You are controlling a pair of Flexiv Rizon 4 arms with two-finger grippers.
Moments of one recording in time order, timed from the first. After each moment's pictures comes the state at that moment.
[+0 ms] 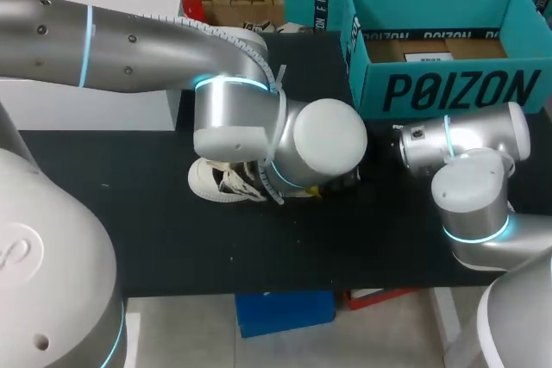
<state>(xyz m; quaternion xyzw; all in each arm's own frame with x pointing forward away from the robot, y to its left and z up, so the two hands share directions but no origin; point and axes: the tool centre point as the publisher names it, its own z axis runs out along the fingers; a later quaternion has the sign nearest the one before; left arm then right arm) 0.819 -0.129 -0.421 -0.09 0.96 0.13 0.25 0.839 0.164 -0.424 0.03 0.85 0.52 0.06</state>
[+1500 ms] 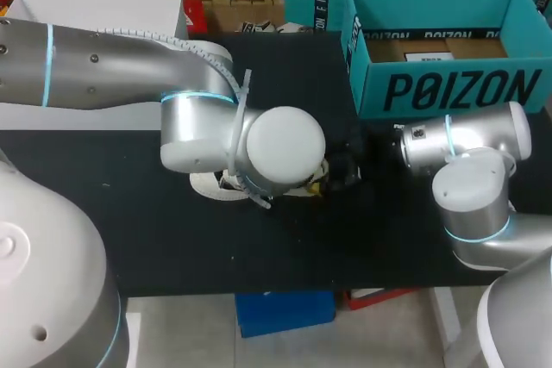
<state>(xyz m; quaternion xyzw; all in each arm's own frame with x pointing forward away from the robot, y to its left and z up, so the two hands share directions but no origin) 0.825 -0.137 -0.426 -0.08 0.96 0.04 0.25 0.840 0.162 -0.424 0.03 0.85 0.52 0.06</state>
